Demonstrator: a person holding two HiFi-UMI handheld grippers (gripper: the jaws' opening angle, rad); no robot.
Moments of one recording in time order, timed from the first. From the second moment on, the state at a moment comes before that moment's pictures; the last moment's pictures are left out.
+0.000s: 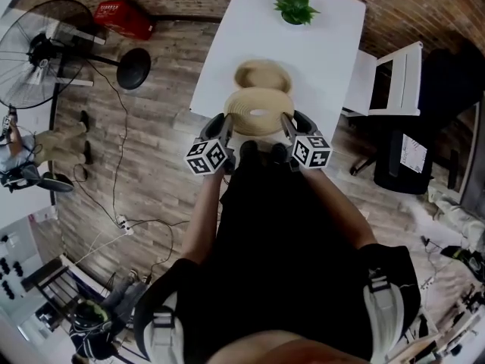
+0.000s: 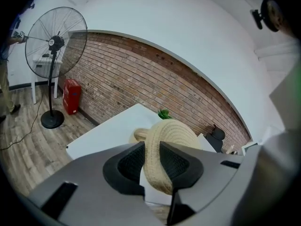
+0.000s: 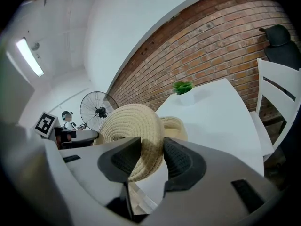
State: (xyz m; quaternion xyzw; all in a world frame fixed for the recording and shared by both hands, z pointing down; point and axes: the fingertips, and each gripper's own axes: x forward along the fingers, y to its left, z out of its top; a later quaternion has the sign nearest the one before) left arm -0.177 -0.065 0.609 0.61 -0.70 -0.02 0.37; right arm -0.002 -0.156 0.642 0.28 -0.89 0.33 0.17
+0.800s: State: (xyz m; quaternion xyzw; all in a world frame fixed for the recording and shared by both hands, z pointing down) left arm -0.228 -0.156 0.642 0.67 -0.64 0.01 0.38; right arm -0.039 -0.213 0.666 0.37 -0.85 0.33 0.17
